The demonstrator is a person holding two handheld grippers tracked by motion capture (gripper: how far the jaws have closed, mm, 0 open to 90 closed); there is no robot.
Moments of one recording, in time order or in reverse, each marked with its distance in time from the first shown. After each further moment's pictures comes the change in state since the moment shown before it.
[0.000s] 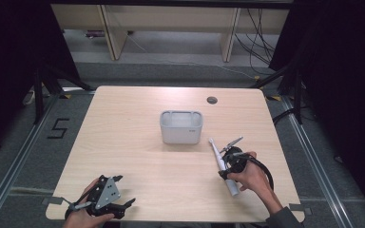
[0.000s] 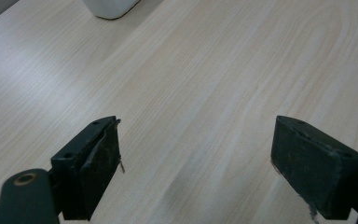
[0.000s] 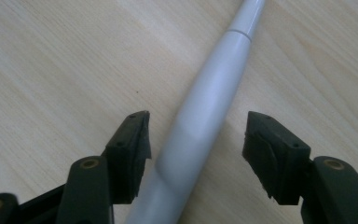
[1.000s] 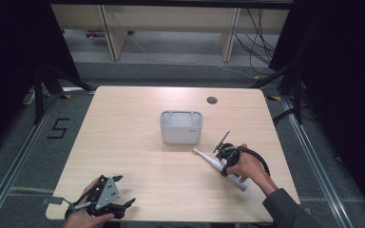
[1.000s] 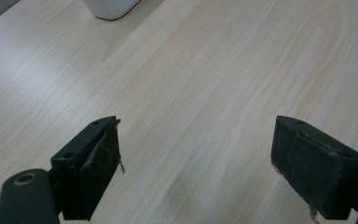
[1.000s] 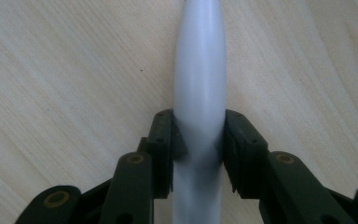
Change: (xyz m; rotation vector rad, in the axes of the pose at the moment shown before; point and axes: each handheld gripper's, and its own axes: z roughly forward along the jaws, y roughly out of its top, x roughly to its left) left arm -0.001 0.000 0.000 -0.016 0.003 -0.004; right arm -0.008 0.026 0.014 0.248 0.049 -0.150
